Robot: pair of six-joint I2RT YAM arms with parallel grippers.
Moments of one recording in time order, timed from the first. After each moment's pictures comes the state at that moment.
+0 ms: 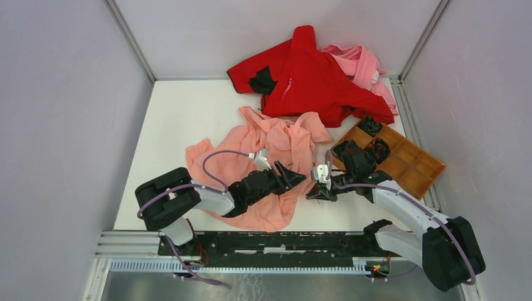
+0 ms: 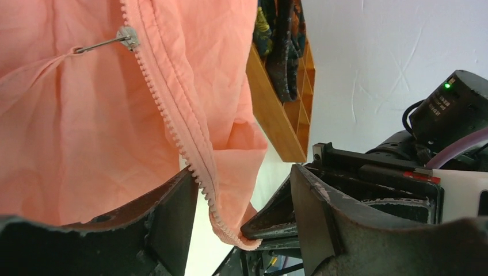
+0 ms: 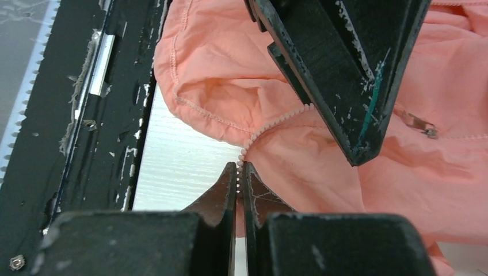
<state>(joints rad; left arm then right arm) -1.06 1.60 0.47 0.91 -0.19 -1.23 0.40 1.04 0.47 -0.35 -1.04 -0.90</state>
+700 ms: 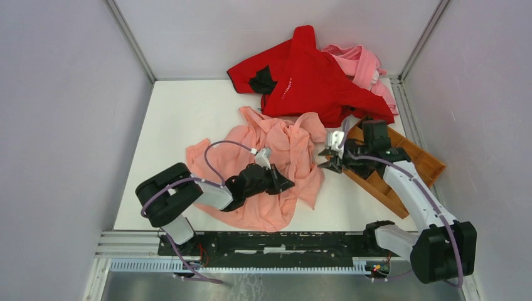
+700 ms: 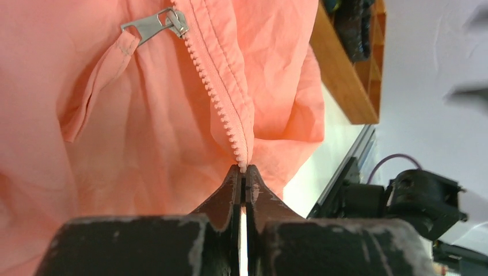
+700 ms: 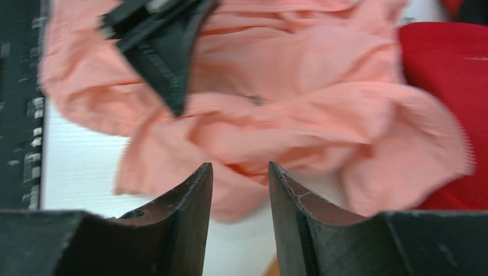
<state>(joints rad) -0.94 1.64 0.47 0.81 0.04 -1.00 0.21 1.09 0.76 -0.57 -1.00 -1.02</state>
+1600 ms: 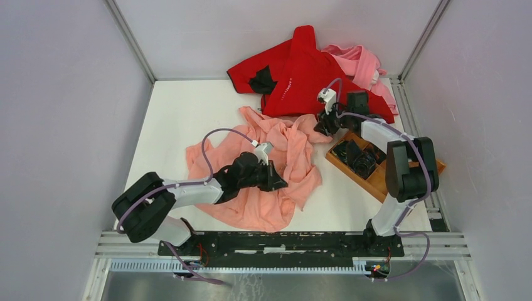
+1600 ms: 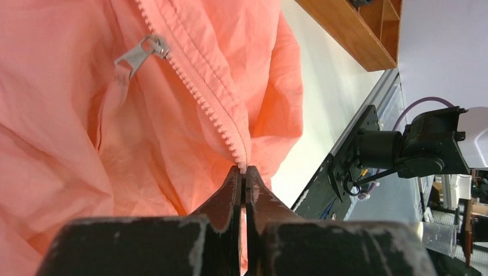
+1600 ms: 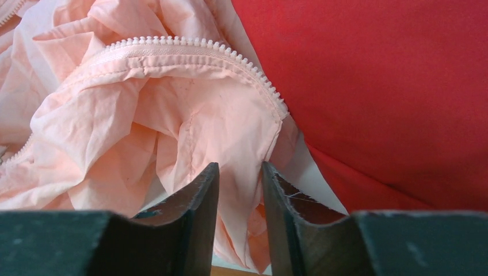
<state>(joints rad) -0.85 1.43 0.53 0.41 0.25 -0.77 0.14 1.77 1.13 -0.10 -0.65 -0.47</state>
